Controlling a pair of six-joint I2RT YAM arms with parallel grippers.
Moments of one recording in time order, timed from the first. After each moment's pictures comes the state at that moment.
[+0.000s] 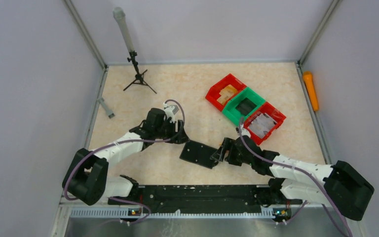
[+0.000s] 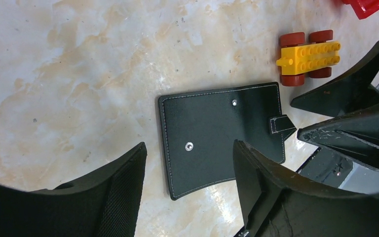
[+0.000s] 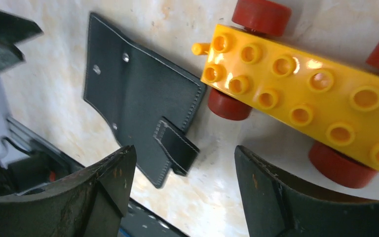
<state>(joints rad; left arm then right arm) -0.49 1.30 0.63 -0.08 0.40 -0.42 0.85 1.03 0.31 0.01 0.01 0.94</state>
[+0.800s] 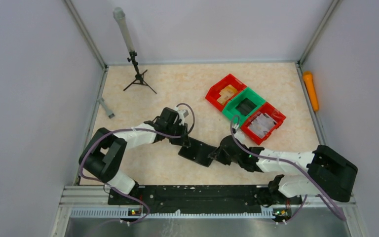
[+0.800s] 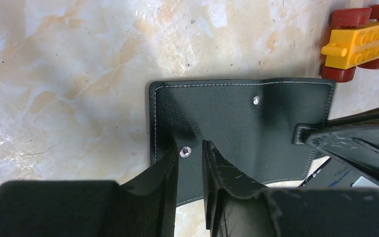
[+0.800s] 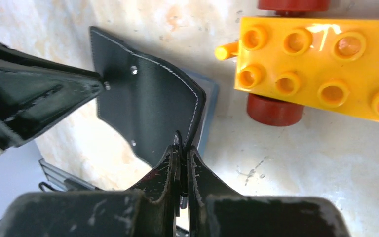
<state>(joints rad) -0.56 1.56 0.75 -0.15 0.39 -0.42 0.99 1.28 0.43 0.03 0.20 1.34</state>
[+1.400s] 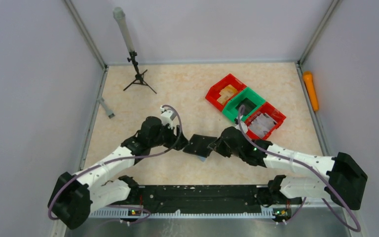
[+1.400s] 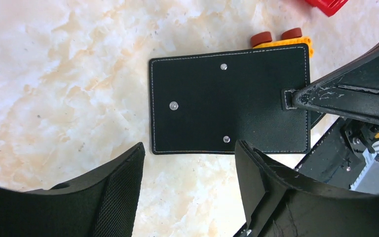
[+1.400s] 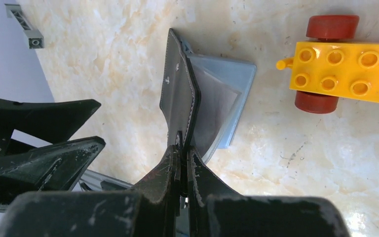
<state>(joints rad) -0.59 1.06 0.54 -0.07 0.29 -0.39 0.99 1.13 0.62 -0.24 0.27 1.35</state>
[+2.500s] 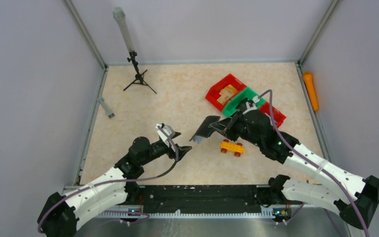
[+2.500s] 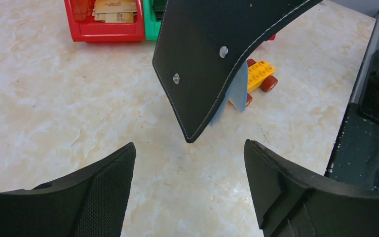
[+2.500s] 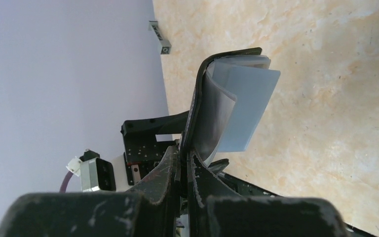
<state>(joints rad) -0.71 0.70 0.23 0.37 0.27 -0.07 0.84 0.91 0.81 -0.30 0.10 1.33</state>
